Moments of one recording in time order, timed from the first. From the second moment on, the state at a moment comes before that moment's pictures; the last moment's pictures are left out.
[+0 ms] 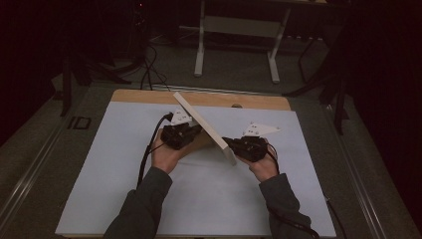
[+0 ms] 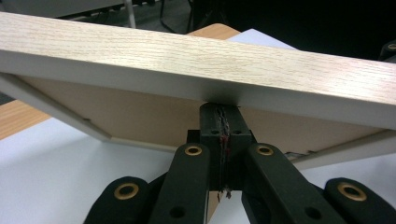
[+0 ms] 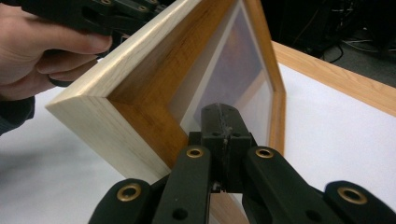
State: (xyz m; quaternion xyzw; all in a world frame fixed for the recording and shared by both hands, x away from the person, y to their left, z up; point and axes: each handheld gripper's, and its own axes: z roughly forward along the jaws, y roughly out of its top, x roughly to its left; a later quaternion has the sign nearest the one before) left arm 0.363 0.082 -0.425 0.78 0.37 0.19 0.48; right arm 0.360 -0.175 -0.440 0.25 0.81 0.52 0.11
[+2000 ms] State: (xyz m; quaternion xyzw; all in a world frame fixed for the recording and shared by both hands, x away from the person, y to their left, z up) left arm 0.386 0.093 -0.432 0.77 0.37 0.17 0.49; right arm 0.356 -0.128 -0.445 0.22 0.82 0.52 0.08
